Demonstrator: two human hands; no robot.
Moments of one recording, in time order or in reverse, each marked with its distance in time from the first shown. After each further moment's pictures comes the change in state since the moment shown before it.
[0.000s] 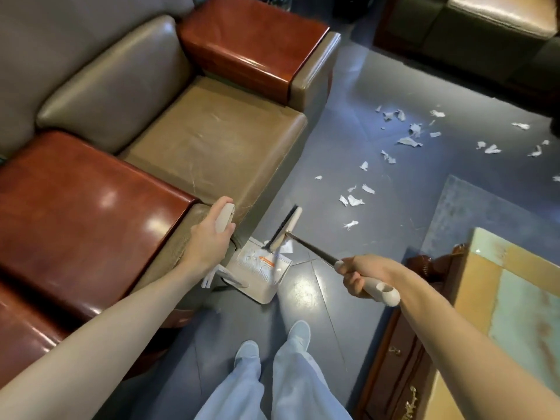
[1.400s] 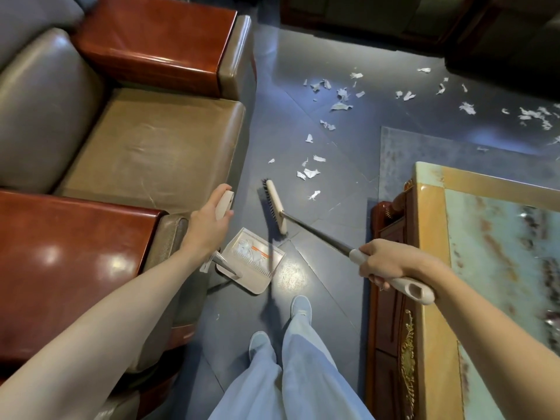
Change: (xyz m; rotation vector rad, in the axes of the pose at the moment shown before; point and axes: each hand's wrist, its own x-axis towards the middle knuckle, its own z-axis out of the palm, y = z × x) left_hand 0.024 0.003 0.009 0.109 -0.247 0.239; right_hand -0.066 0.082 0.000 -0.725 0.325 -0.188
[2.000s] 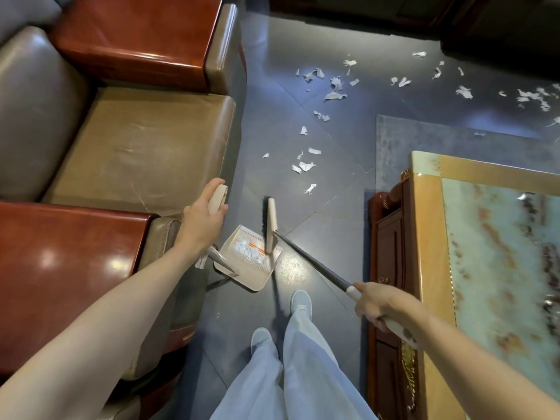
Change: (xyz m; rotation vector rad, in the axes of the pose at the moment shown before) left_hand 0.016 0.010 0.005 -0.018 0.019 0.029; right_hand 0.033 0.049 0.060 0.021 -0.103 0.260
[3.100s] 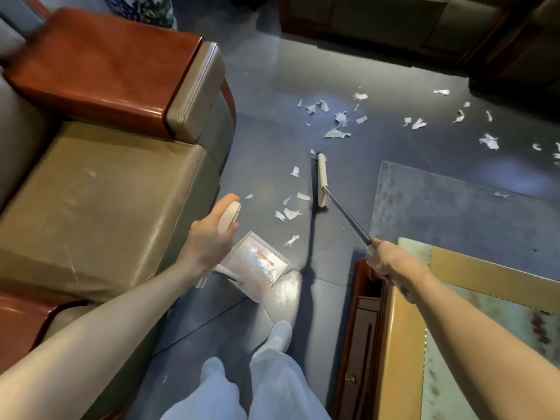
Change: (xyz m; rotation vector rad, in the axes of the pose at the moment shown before) left_hand 0.221 0.158 0.139 0.026 -0.001 -0.102; right_hand 0.147 -0.057 -0.396 -0.196 0.368 -0.130
